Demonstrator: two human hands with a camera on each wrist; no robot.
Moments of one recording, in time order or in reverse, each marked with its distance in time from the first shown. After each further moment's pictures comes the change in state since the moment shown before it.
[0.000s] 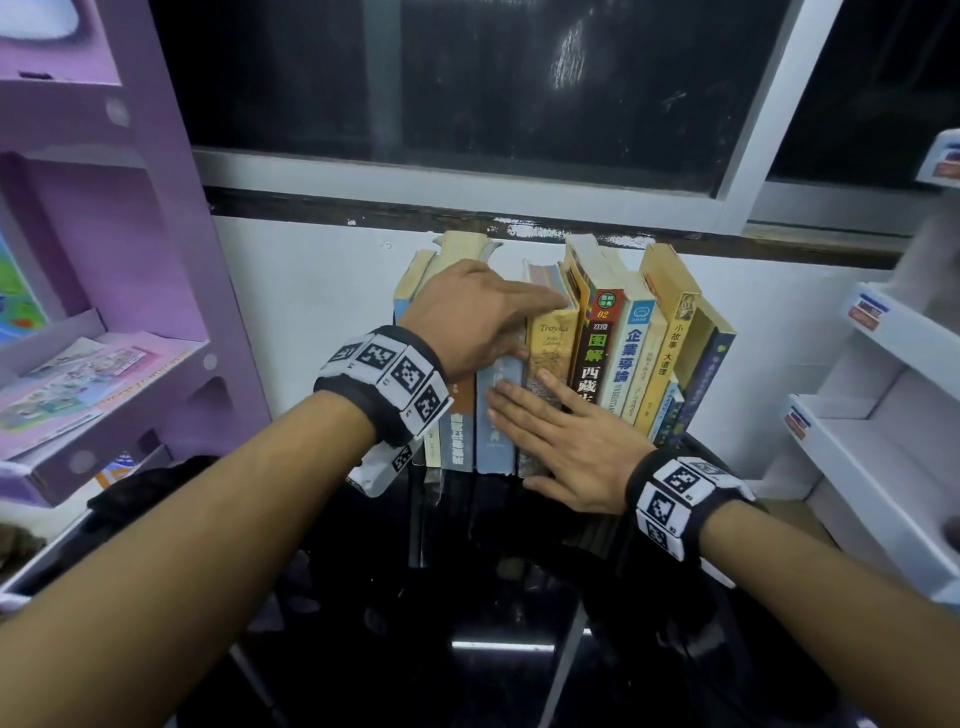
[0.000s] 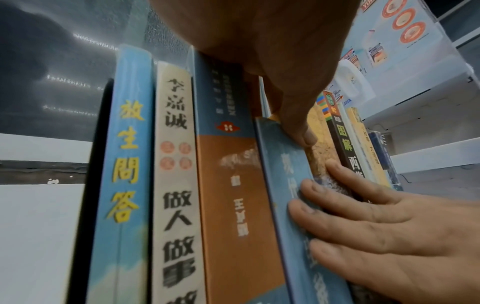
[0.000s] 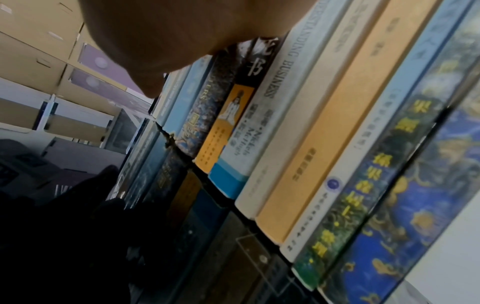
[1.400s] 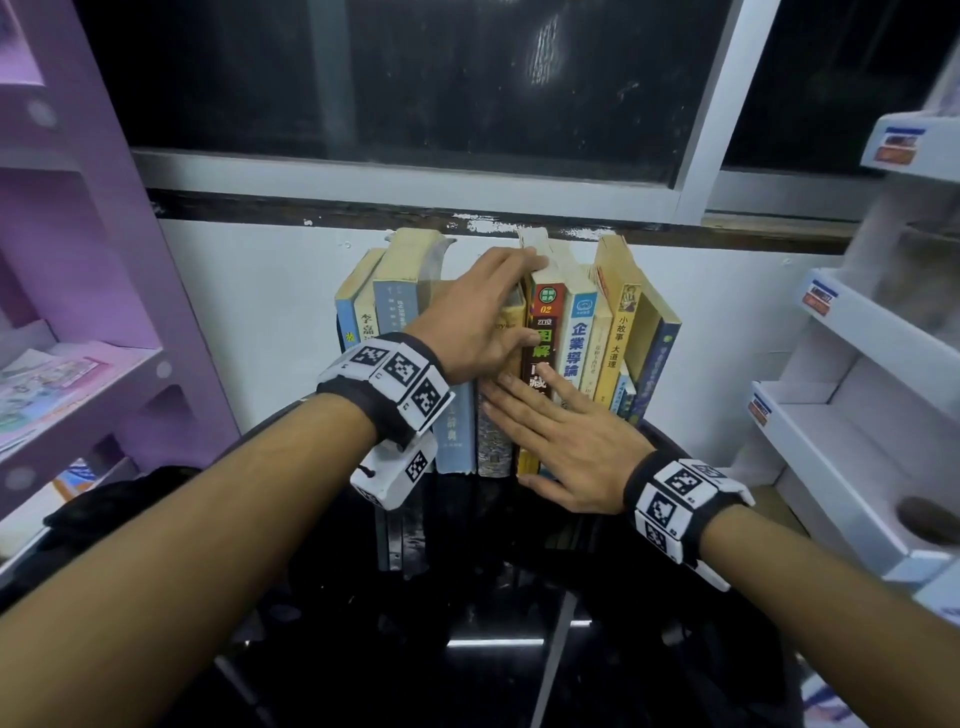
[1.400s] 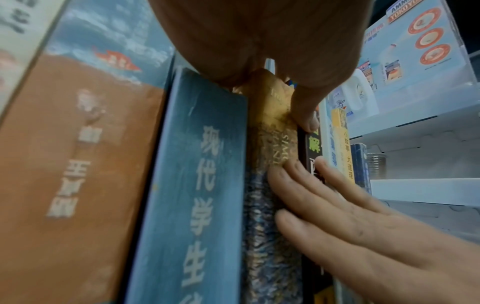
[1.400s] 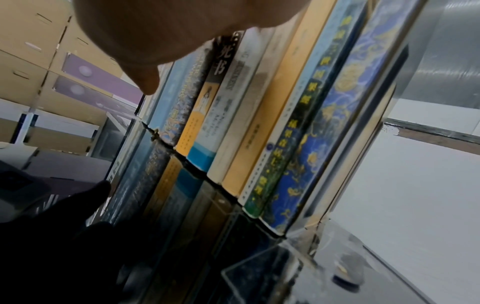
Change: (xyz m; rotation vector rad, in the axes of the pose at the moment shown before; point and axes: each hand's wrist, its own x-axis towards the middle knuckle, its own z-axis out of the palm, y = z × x) left_hand 0.032 0.037 0.019 -0.562 0.114 -0.145; right_hand -0.038 0.013 0.000 0.030 0.003 0.070
